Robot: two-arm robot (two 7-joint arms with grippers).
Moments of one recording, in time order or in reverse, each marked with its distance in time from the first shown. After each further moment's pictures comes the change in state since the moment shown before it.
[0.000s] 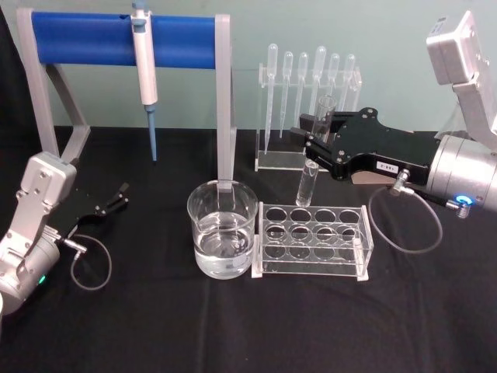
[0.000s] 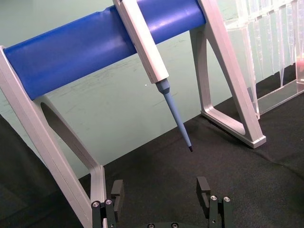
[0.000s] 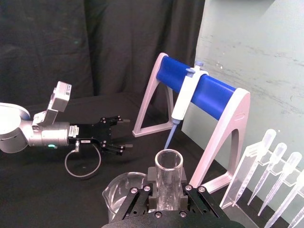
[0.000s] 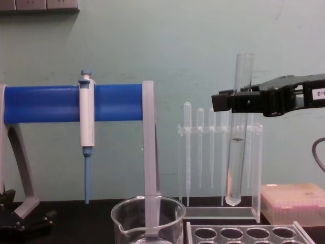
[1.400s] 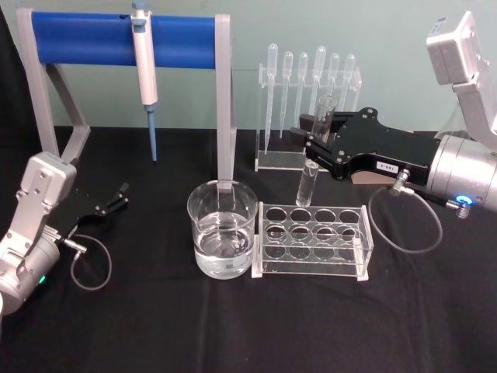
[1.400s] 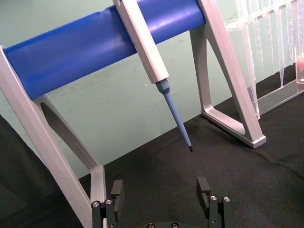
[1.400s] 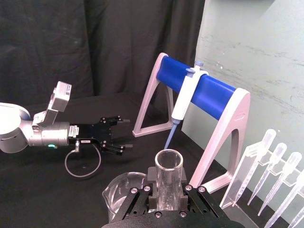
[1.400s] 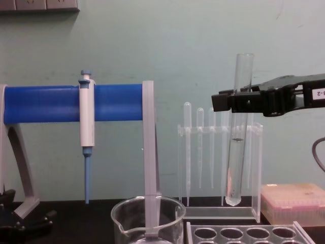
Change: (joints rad) left arm 0.000 0.000 0.000 0.000 0.000 0.000 0.000; right arm 0.000 0.000 0.000 0.000 0.000 0.000 0.000
